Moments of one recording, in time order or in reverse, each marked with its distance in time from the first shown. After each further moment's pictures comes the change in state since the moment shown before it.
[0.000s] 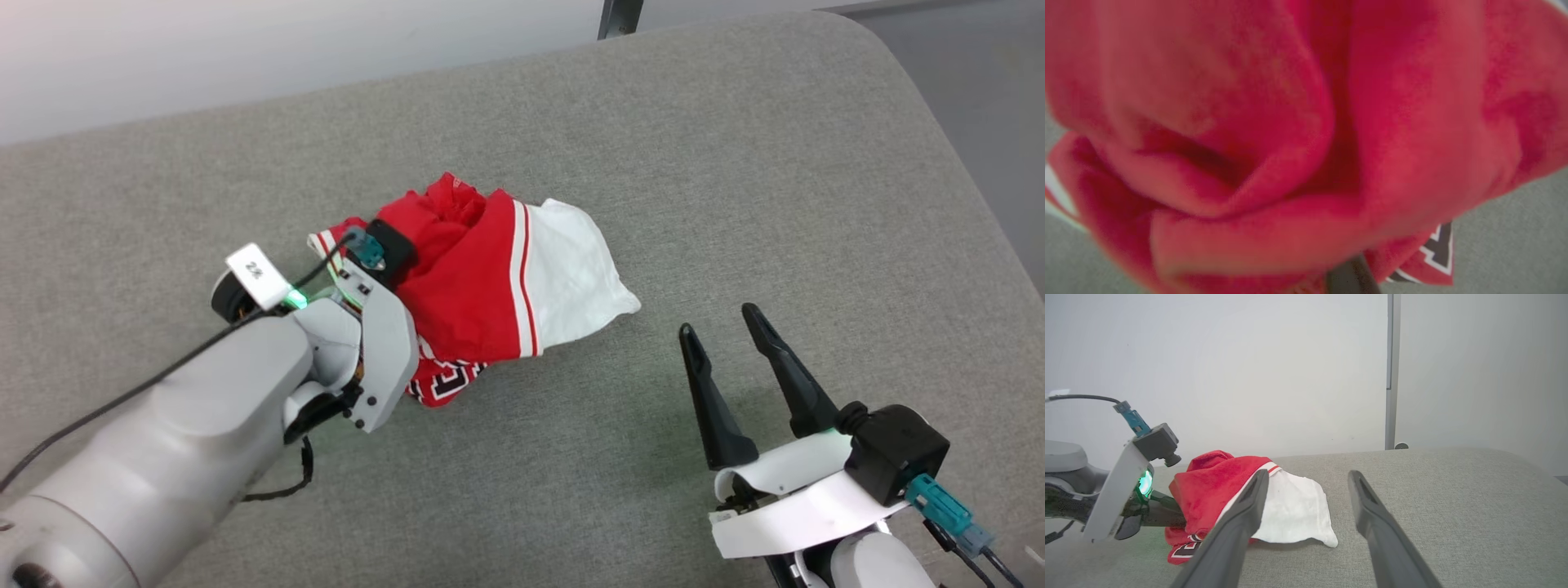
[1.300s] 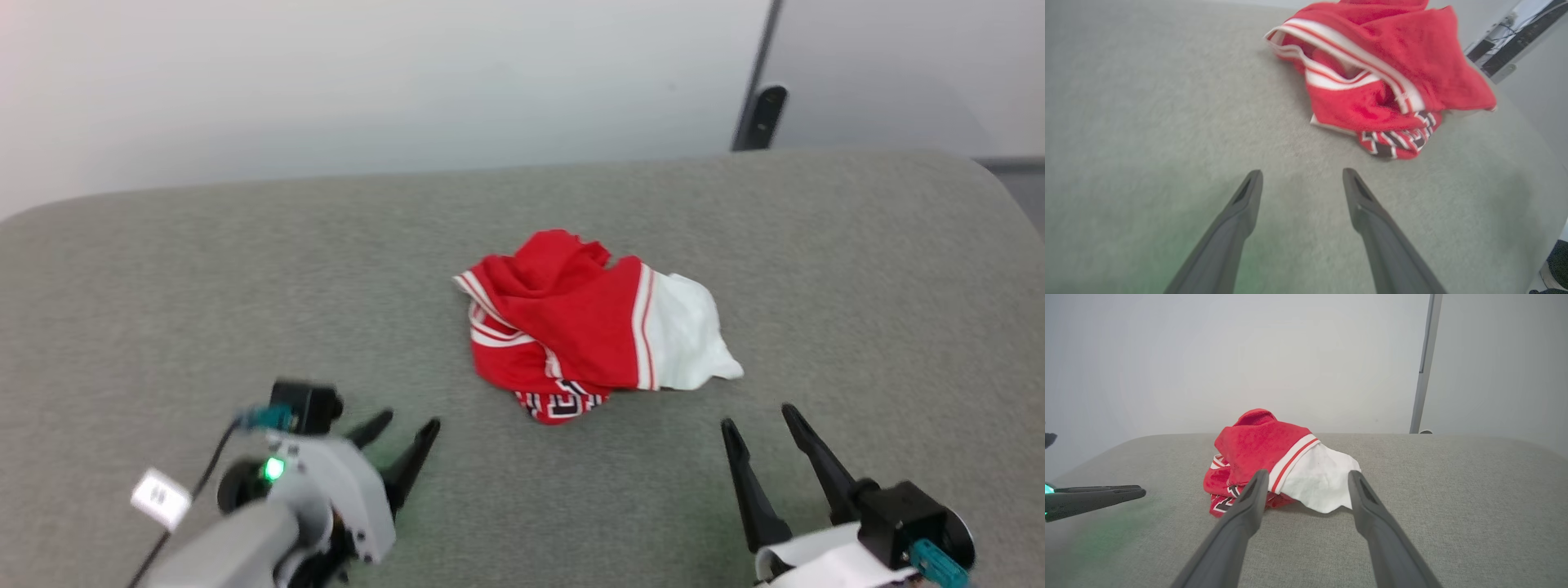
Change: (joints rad) left arm 0.373 -0.004 0.124 -0.003 -0.281 0.026 -0.490; right arm 0.148 0.001 -0.098 0.084 -0.093 0.000 0.021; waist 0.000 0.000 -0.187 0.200
